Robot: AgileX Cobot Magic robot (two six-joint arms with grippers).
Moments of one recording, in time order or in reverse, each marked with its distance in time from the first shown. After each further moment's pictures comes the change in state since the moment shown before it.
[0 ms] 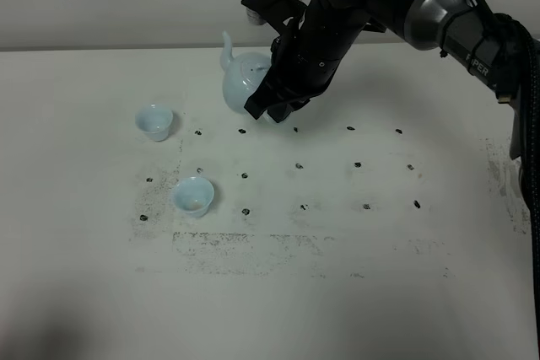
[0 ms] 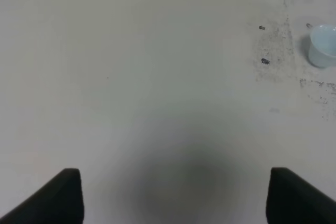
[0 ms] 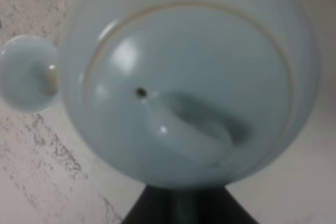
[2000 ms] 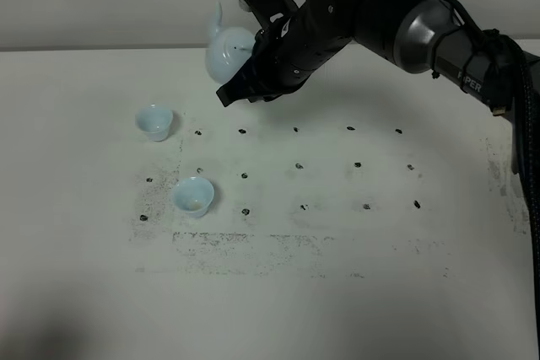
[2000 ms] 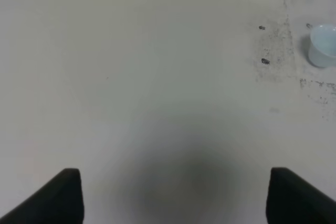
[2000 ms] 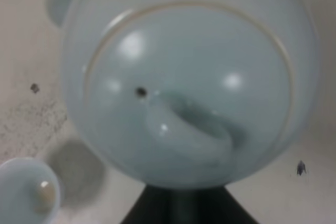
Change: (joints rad) left arm 0.000 0.000 0.000 0.000 0.000 0.000; right arm 0.039 -0.029 0.156 -0.009 -0.403 0.125
